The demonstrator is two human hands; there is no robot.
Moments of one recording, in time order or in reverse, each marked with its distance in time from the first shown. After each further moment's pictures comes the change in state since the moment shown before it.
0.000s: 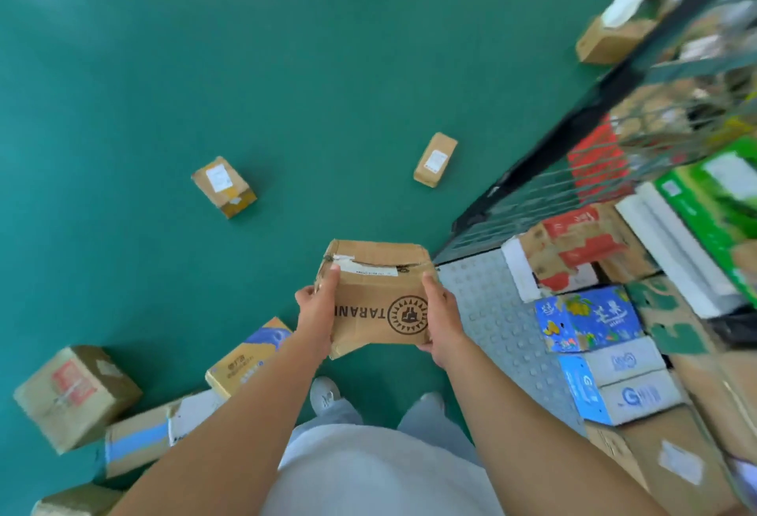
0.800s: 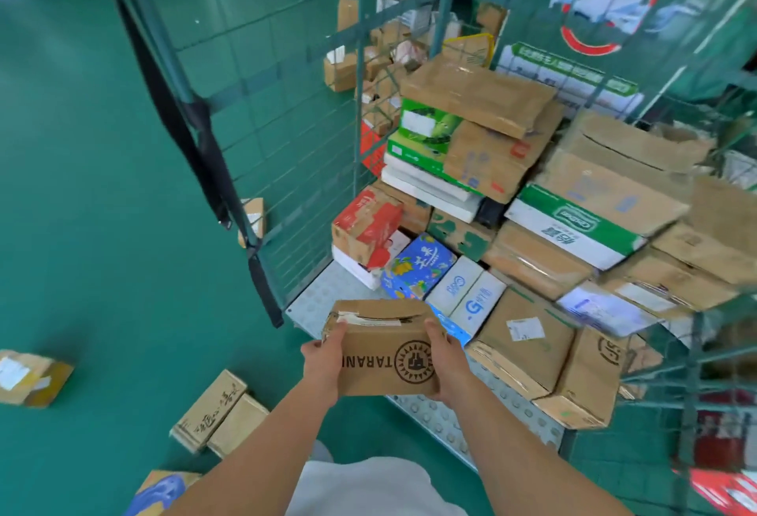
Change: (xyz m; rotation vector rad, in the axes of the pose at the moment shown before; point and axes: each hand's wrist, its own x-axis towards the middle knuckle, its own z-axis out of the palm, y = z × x) left_hand -0.185 -0.198 0.280 0.511 -0.332 0.065; right_hand -0.056 0.156 -0.384 0.579 0.301 0.024
